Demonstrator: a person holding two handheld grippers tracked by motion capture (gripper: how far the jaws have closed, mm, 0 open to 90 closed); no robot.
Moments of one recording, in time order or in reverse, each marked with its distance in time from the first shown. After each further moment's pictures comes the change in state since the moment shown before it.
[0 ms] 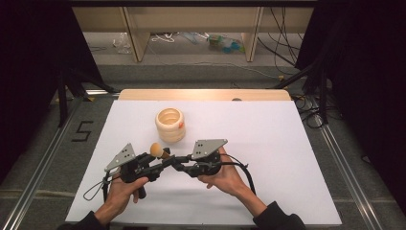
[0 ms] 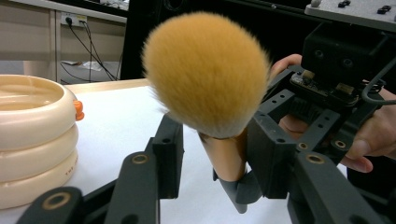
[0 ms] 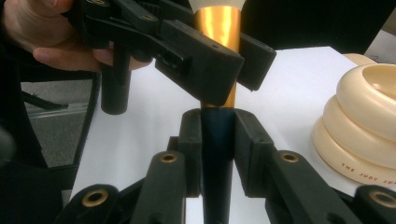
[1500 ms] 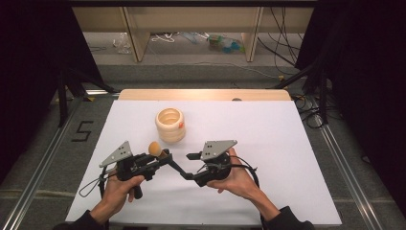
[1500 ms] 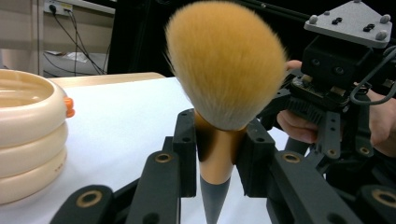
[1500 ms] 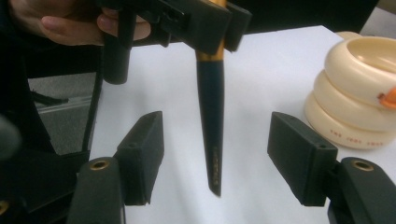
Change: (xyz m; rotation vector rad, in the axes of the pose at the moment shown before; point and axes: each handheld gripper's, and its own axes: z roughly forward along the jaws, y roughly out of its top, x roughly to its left) left arm 0.005 0.008 -0.007 0.028 -0.033 -0.038; right arm 0.004 -0.005 -0.026 0.053 -0.020 0.051
